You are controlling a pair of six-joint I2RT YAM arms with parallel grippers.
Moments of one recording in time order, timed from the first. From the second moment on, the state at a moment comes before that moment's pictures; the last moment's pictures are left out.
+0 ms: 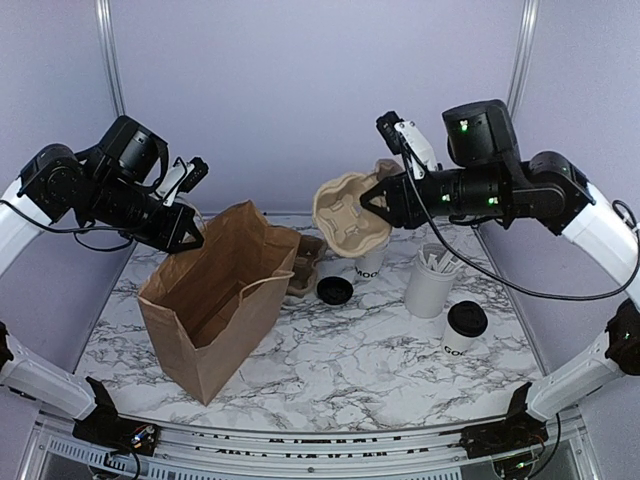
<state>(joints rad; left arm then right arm) -0.78 1.29 1.66 -1.23 -0.03 -0.29 0.98 1.33 1.63 -0.79 0.14 0.20</state>
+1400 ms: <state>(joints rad) -0.95 1.40 1.75 -1.15 -0.03 -0.39 1.04 1.60 1.69 -0.45 -0.47 0.32</state>
